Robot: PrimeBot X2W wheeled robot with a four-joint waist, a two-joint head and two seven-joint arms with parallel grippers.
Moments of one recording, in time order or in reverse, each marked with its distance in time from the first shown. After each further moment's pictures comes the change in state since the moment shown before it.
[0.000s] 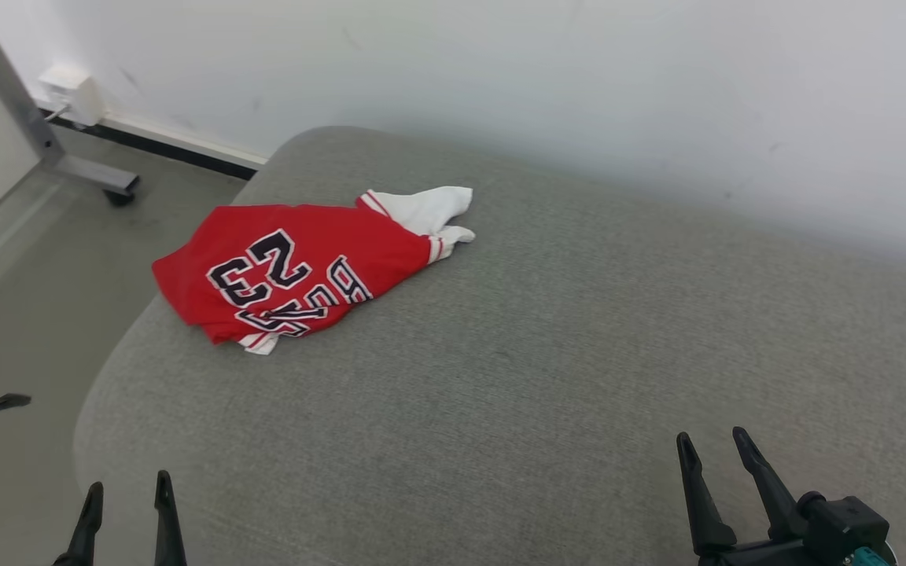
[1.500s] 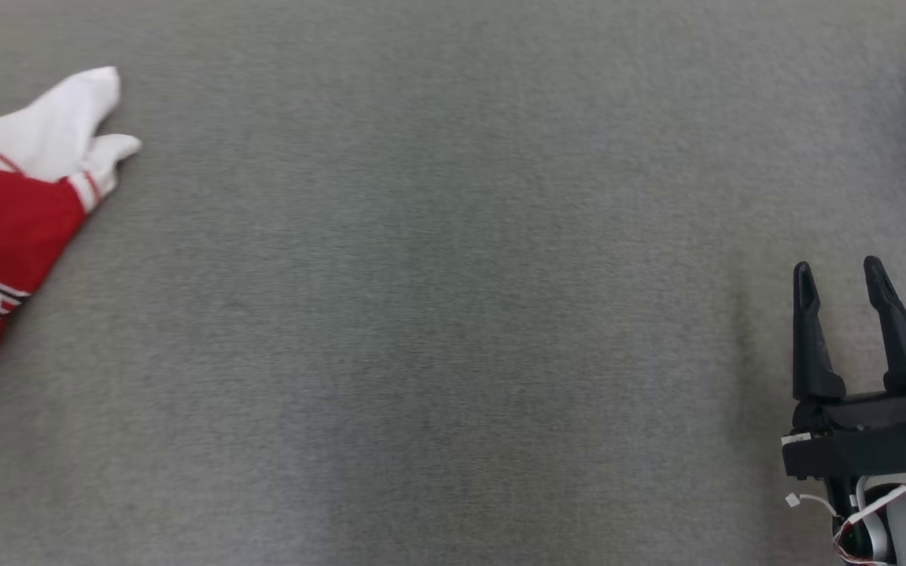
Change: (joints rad) left arm -0.834 0.307 0.112 0.372 -0.131 -0.007 0.233; right arm -0.194 -0.080 -0.151 -0.148 -0.045 0.000 0.000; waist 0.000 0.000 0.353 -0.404
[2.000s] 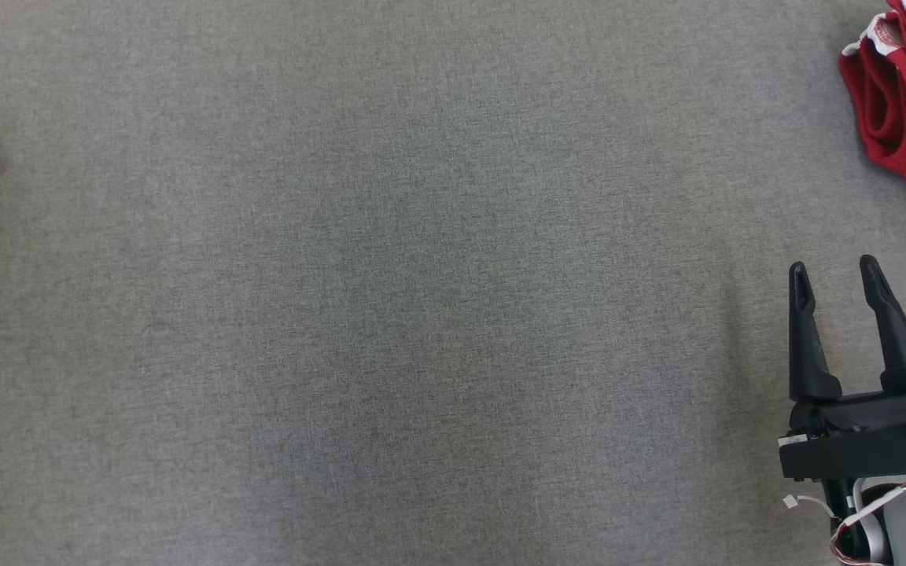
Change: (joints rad) left arm -0.015 0.090 0.019 0.323 -0.083 -0.016 0.397; right arm -0.003 0.000 0.001 -0.009 -0.016 0.000 0.000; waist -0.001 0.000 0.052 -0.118
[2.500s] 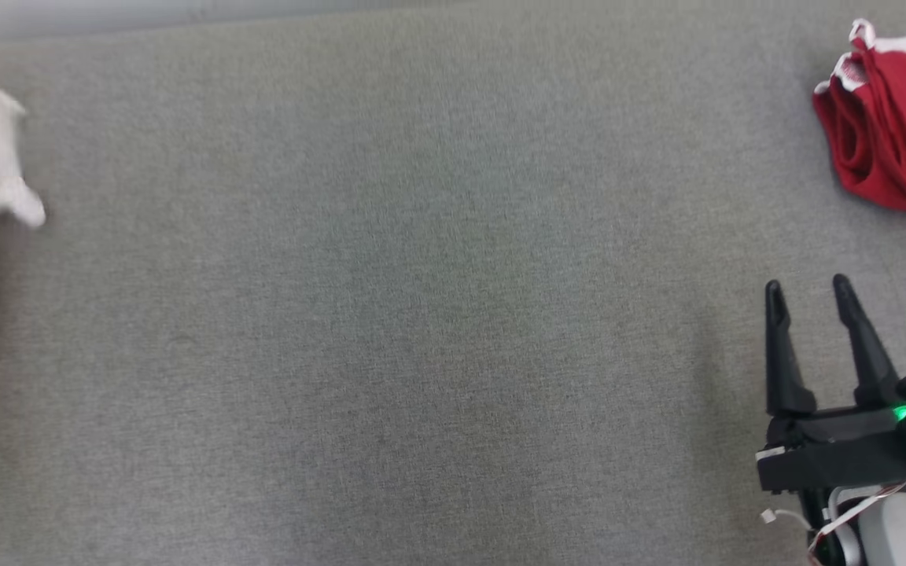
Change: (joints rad) left arm -0.014 -0.001 -0.069 -0.102 0.050 -0.001 -0.272; right arm 0.007 0.027 0.018 0.033 0.009 0.000 0.000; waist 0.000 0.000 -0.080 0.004
